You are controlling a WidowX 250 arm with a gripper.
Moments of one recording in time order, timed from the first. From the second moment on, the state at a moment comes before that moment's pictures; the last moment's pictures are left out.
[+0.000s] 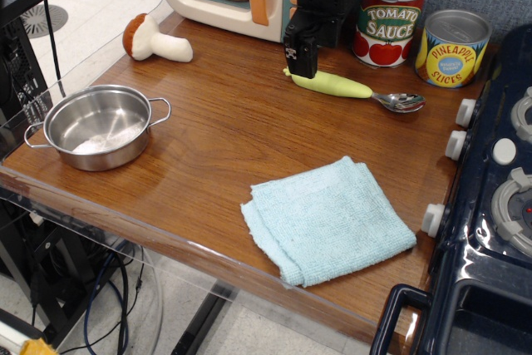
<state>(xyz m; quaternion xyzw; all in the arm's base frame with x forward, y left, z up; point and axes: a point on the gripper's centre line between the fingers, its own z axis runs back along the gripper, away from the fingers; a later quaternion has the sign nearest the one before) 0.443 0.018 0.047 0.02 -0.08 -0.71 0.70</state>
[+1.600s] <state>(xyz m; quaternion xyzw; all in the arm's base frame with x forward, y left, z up) 0.440 0.015 0.034 0.00 -0.07 -0.71 0.70</state>
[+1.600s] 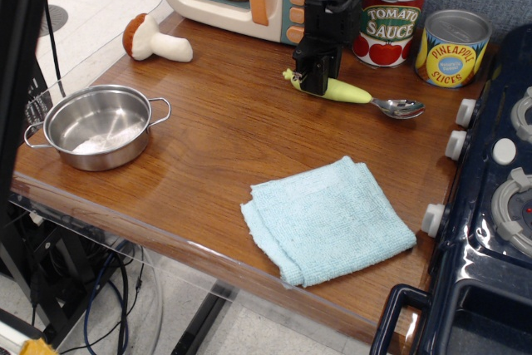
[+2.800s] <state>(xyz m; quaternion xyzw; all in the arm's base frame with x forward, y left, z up) 0.311 0.092 0.075 0.03 -0.07 -0.73 0.68</state>
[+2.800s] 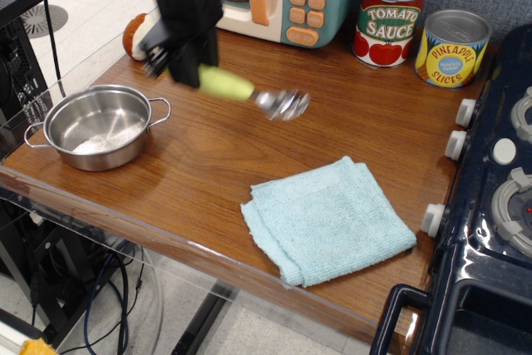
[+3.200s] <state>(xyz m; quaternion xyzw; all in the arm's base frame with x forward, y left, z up) 0.274 0.089 0.056 0.02 -0.03 -0.76 0.65</state>
